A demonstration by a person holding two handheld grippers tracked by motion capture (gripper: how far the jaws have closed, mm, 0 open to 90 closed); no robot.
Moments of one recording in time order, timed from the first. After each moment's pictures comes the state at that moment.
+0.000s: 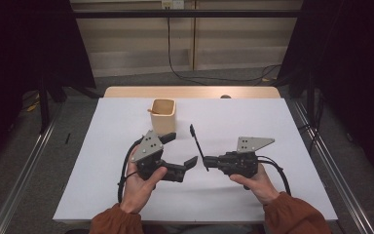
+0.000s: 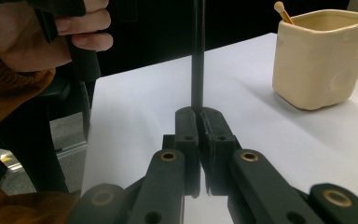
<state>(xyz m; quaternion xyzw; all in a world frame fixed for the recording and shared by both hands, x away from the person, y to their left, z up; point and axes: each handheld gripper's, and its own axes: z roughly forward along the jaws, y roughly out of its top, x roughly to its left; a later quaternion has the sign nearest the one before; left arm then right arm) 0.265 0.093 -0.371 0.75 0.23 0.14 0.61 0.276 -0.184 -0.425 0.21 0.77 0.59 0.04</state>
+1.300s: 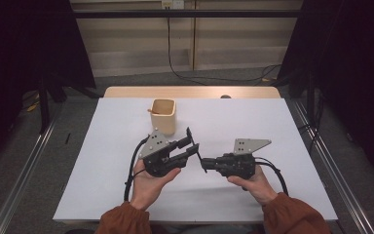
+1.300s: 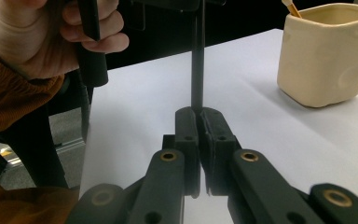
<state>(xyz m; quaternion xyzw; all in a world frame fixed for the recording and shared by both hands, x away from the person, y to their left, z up) 0.272 0.083 -0.379 0.73 0.26 0.12 0.62 0.275 -0.179 -0.429 0.21 0.78 0.59 0.04</state>
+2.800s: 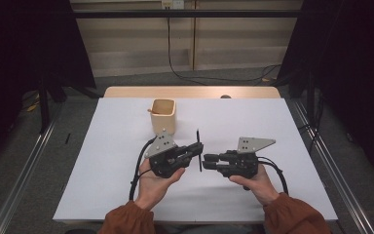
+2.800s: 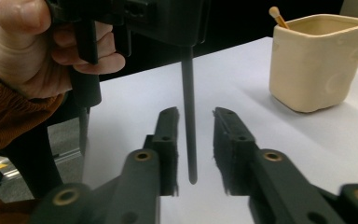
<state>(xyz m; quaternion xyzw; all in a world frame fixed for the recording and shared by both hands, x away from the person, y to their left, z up) 0.271 0.072 -0.379 0.74 0.25 0.09 0.62 0.274 -0.185 -0.424 0.22 0.77 0.60 0.05</state>
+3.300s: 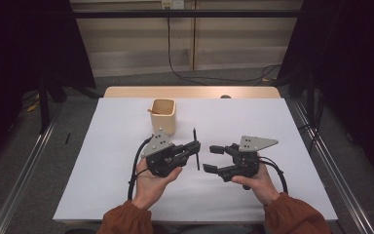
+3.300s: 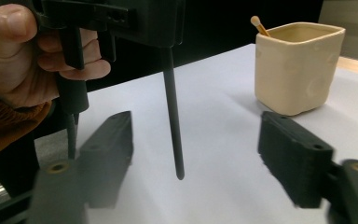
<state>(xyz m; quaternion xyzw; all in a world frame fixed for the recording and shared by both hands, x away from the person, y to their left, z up) 0.272 0.078 -0.377 0.74 0.25 0.10 0.62 0.273 -0.186 -0.423 0.25 0.75 0.61 0.06</state>
